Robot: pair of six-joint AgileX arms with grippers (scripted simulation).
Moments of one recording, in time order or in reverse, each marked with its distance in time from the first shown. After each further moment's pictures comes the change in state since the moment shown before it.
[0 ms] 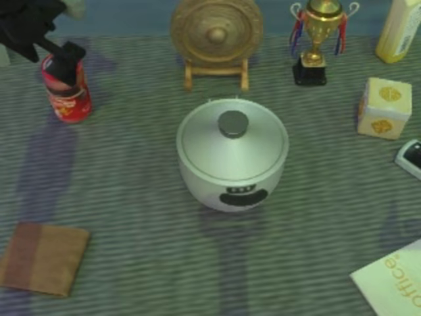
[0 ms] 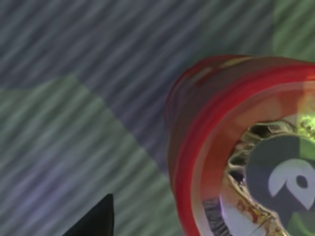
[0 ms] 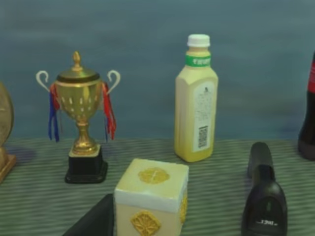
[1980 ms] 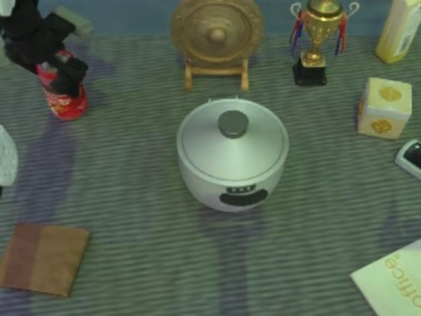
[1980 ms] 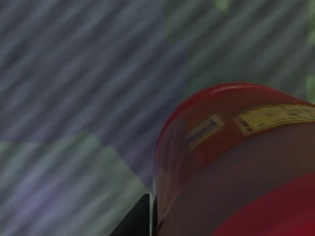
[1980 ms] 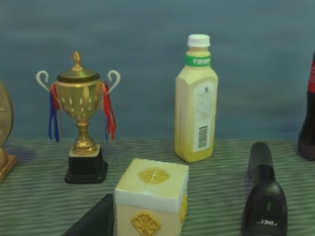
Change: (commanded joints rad) left arm -0.005 0.211 0.248 -0.036 0.002 -0.008; right arm 0.000 0.000 0.000 0.000 0.000 0.000
